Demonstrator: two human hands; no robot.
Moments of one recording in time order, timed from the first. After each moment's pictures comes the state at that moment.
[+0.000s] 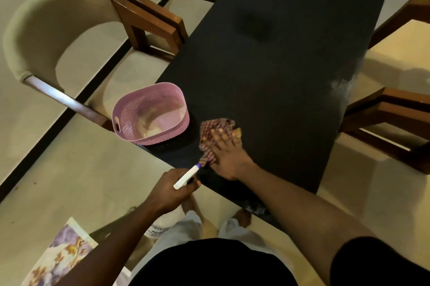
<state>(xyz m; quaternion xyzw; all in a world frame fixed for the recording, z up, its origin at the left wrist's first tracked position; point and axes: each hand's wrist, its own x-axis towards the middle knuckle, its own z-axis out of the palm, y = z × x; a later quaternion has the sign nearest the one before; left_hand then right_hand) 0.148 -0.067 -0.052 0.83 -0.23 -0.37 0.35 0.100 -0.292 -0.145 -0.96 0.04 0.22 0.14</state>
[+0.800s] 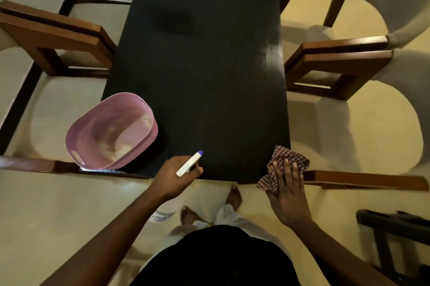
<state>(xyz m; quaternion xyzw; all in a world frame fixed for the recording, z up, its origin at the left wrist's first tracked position) 0.194 -0.090 -0.061 0.72 -0.42 -0.45 0.31 -0.164 -0.200 -0.159 -0.84 0.51 0.12 0.14</state>
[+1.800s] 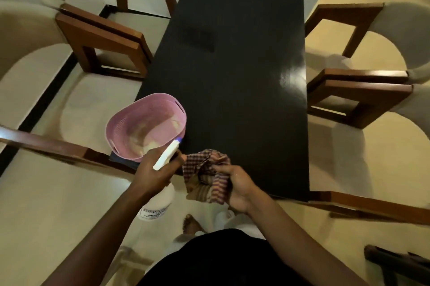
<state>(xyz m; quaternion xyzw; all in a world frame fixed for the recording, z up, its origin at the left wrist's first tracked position) 0.253 -0.028 -0.013 0.75 -0.30 -0.36 0.46 0.072 -0.155 -0.047 -0.22 0.50 0.01 0.84</state>
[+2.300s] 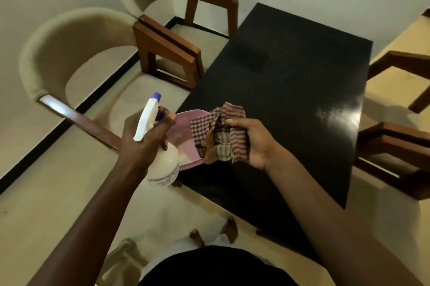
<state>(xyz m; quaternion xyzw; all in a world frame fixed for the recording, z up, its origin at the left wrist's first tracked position) 0.324 -0.038 0.064 0.75 -0.20 -0.14 0.61 0.203 -0.261 0.043 -0.39 0.36 0.08 0.84</state>
